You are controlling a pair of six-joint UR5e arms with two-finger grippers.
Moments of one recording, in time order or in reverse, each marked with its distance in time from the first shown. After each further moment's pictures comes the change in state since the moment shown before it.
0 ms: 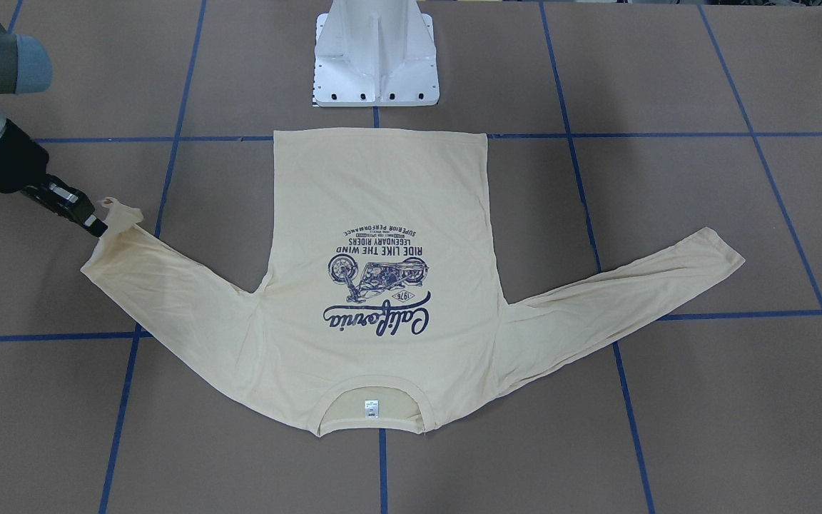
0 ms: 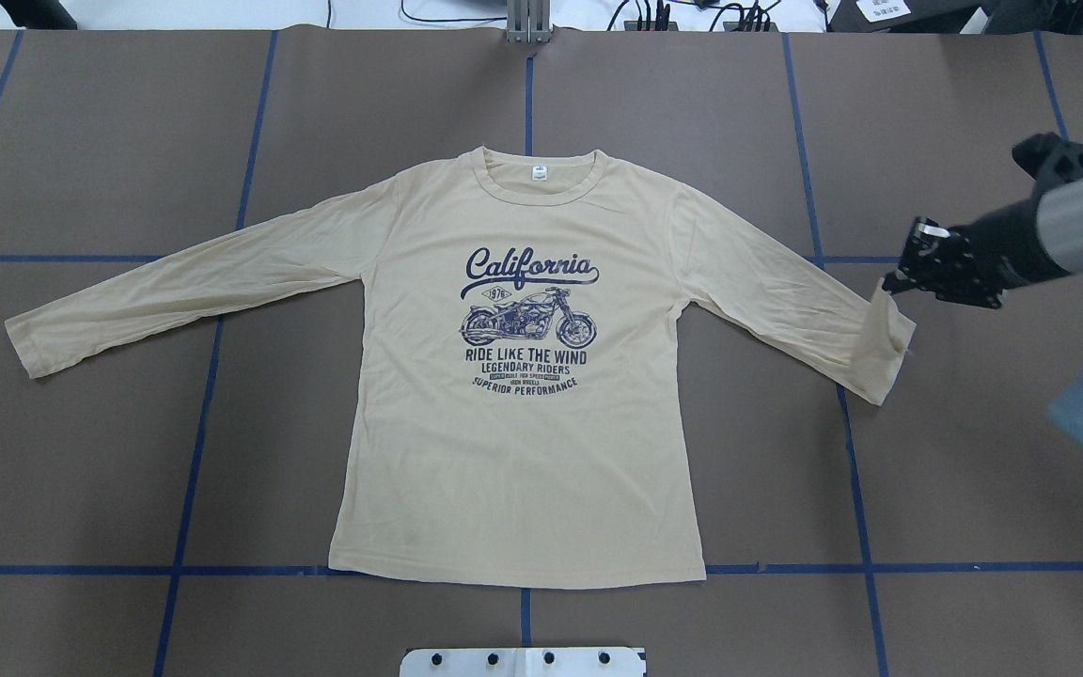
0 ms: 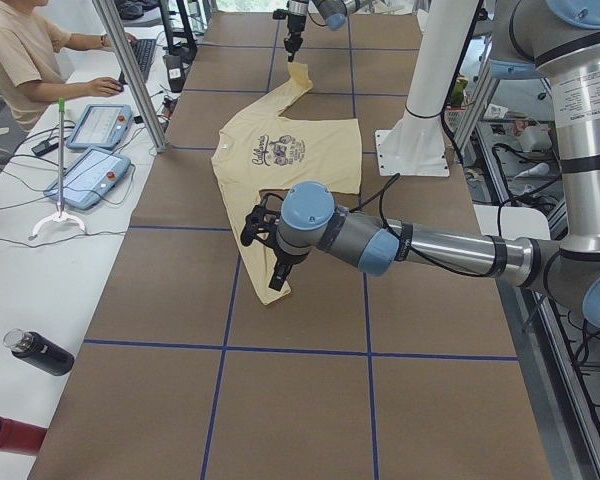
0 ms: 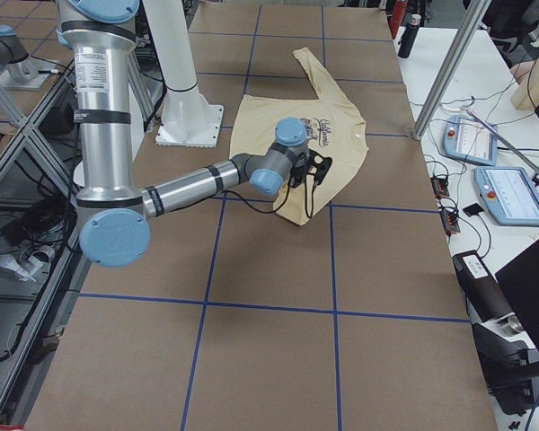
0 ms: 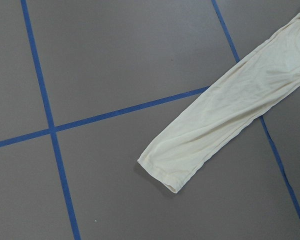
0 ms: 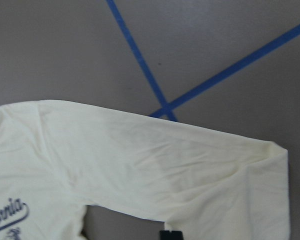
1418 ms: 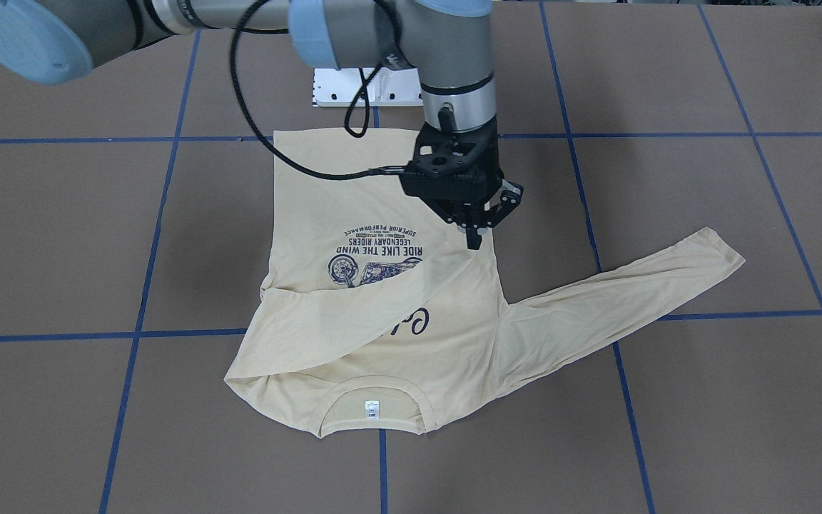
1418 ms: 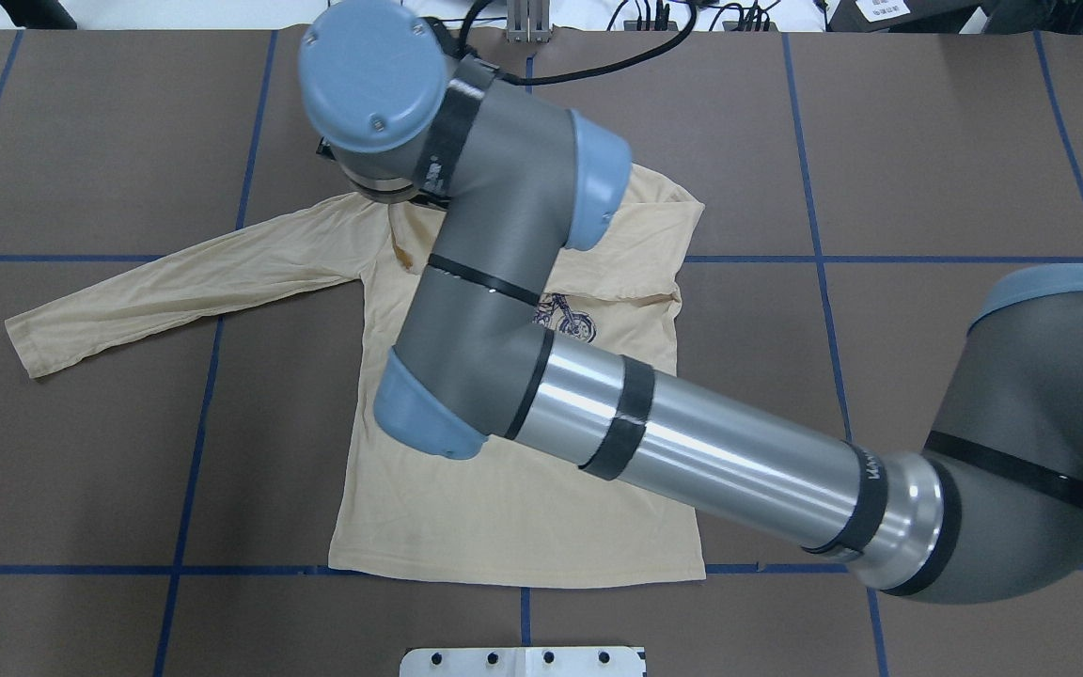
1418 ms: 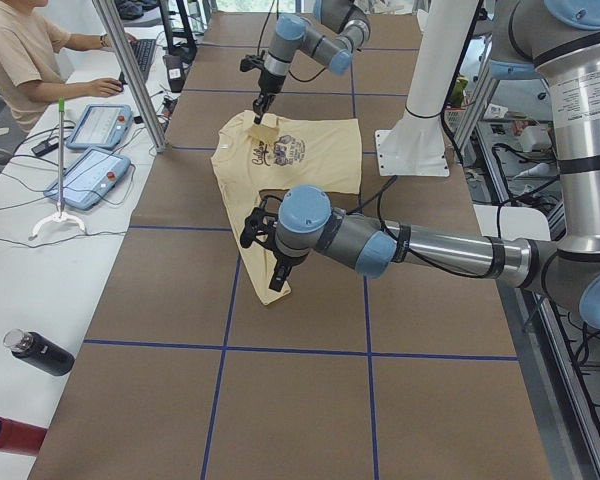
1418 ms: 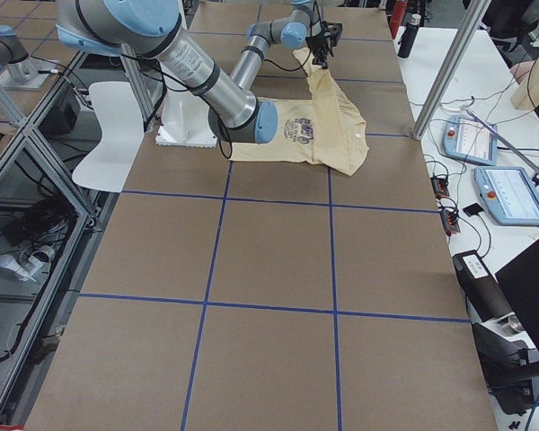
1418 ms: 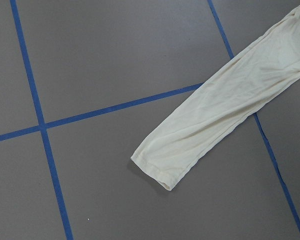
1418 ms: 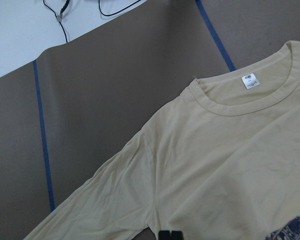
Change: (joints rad) left arm 0.010 -0.005 0.012 0.002 -0.006 0.000; right arm -0.429 1.058 -0.574 -0.439 -0.603 0.005
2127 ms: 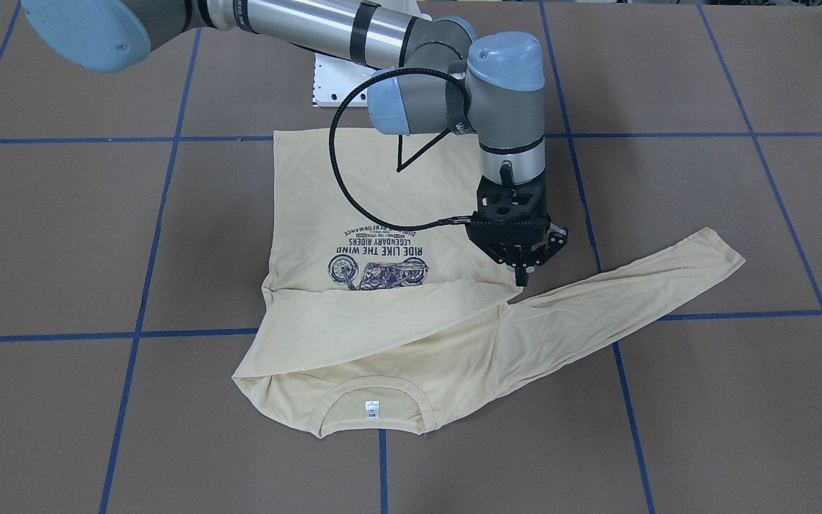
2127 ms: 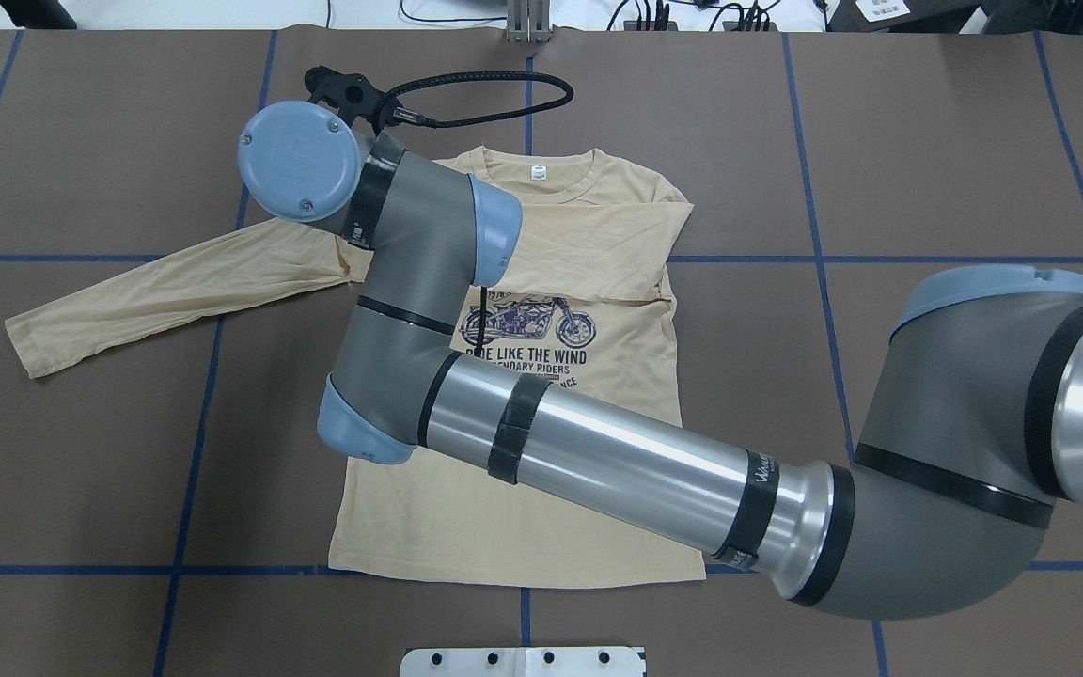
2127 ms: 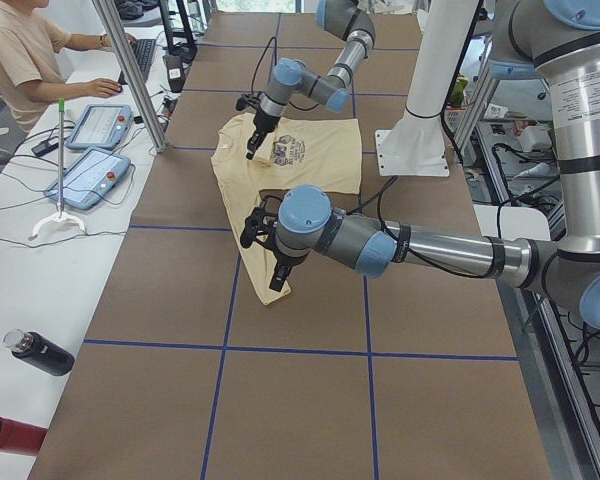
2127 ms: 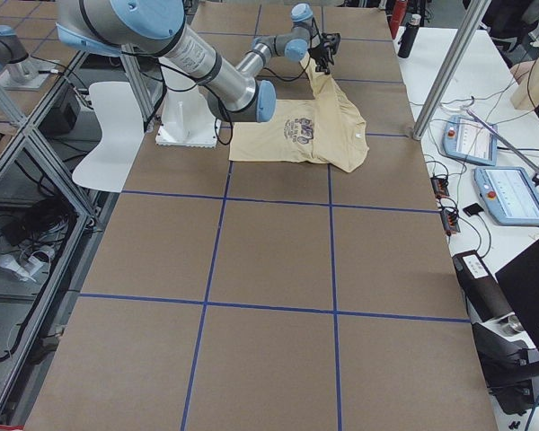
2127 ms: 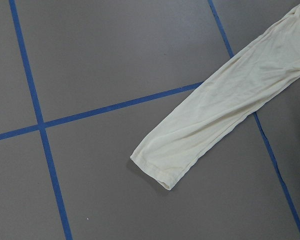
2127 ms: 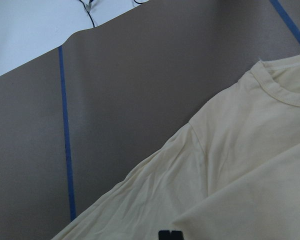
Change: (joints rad) left arm 0.001 0.001 -0.001 0.000 -0.001 0.000; right arm -0.039 0.124 -0.360 0.327 -0.076 -0.004
